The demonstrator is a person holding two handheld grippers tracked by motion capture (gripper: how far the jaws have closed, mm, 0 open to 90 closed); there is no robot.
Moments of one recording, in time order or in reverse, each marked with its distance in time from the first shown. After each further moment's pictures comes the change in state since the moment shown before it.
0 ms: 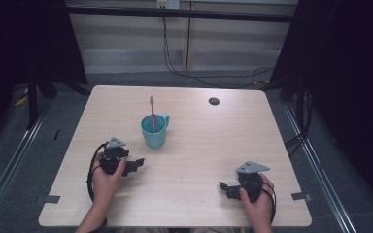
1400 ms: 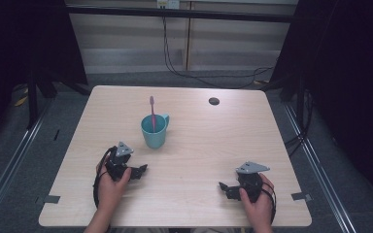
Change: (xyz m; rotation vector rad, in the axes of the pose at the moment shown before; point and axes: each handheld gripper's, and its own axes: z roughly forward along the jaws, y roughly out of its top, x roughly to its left) left arm -0.014 -0.007 0.007 0.025 0.069 0.175; right arm 0.000 0.000 0.000 0.000 0.010 -0.010
